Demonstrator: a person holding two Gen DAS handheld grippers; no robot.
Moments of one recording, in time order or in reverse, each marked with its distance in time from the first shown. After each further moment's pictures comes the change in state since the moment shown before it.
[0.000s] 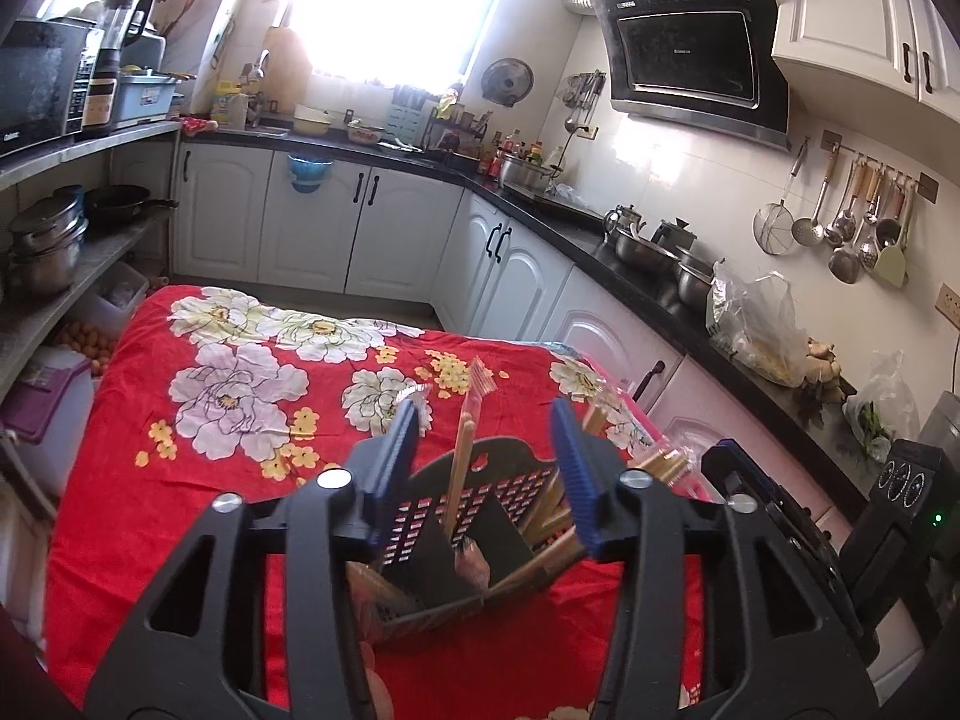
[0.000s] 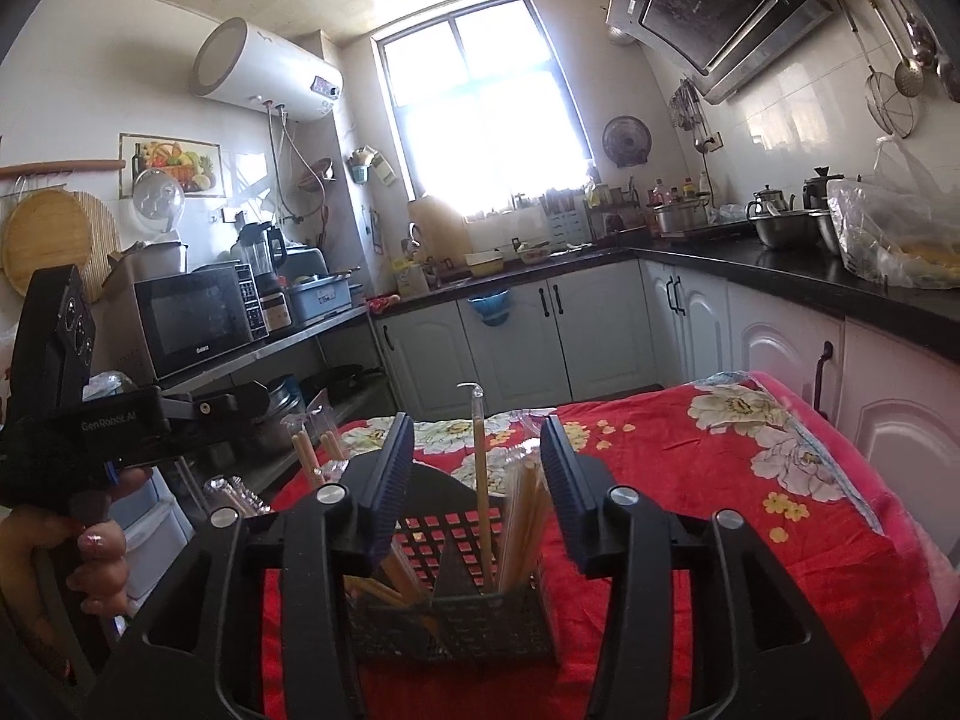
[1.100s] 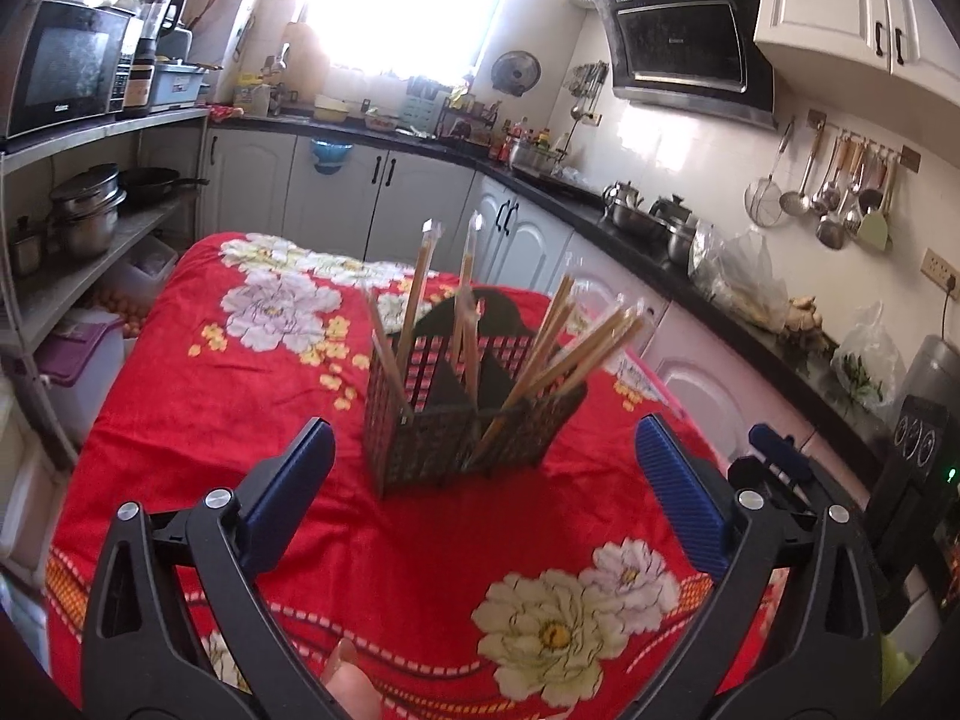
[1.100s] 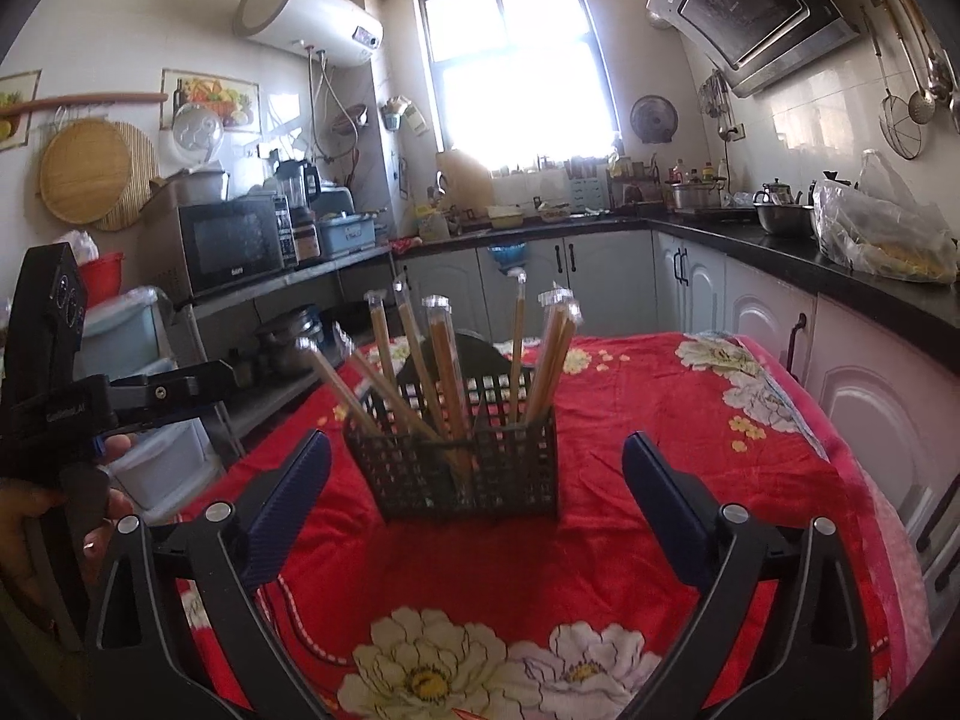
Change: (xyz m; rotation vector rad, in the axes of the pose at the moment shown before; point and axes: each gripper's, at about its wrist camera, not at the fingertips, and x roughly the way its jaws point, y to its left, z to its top) left arm -0.085 -0.014 -0.093 0.002 0.027 0.042; right arm -0.092 0.031 -0.046 -0.104 0.129 0.016
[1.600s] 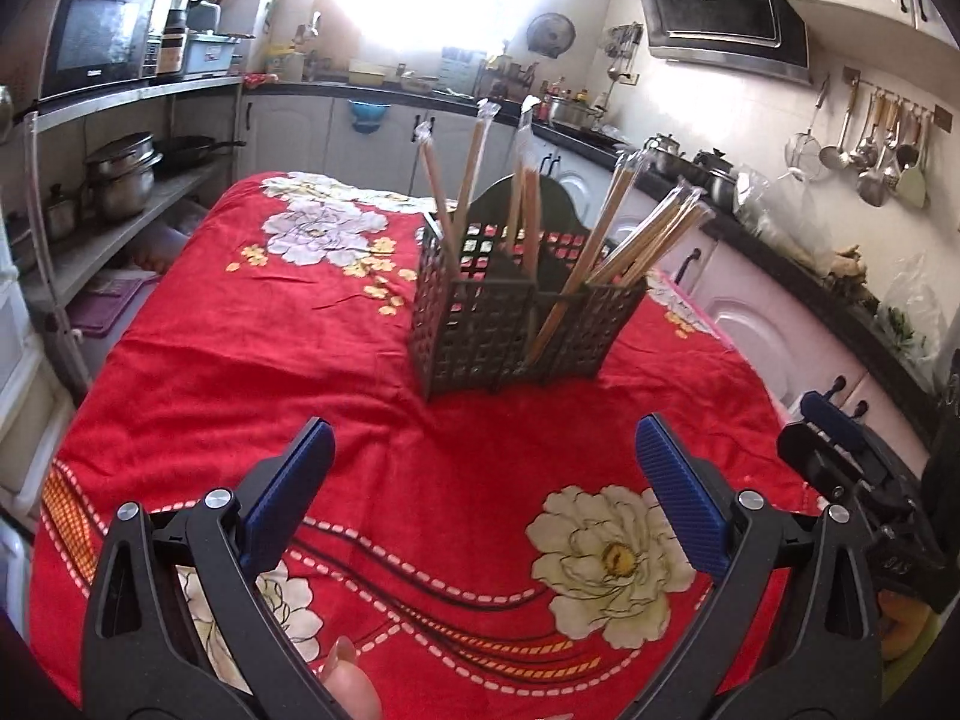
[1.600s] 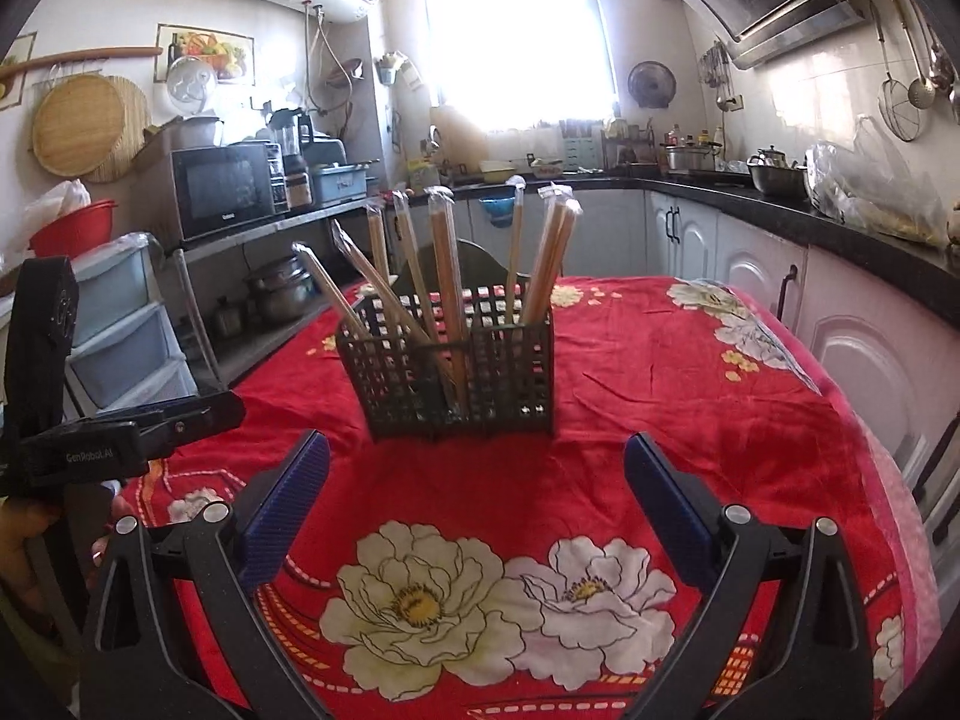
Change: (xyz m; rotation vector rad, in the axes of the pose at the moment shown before) left arm 0.012 0.015 -0.065 0.000 0.066 0.112; right arm 0.000 0.008 -0.046 -0.019 0.096 -0.033
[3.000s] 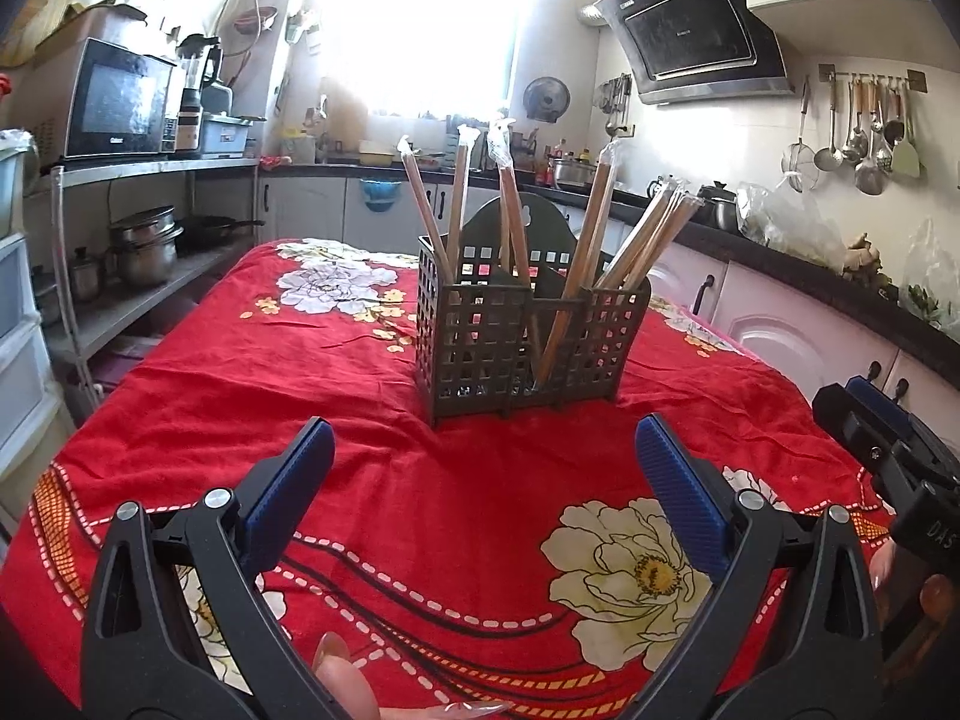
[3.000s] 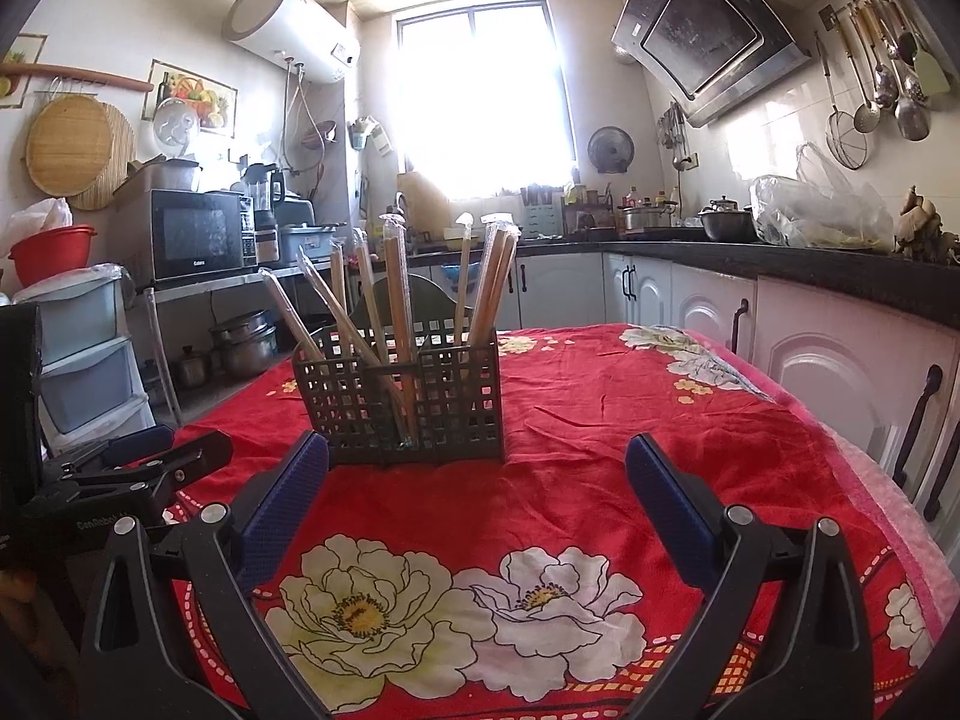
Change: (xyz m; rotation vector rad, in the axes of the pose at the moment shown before) left arm 0.007 -0.020 -0.043 0.083 -0.213 0.072; right arm -0.006 -0.013 -0.041 0.000 -0.202 -0.098
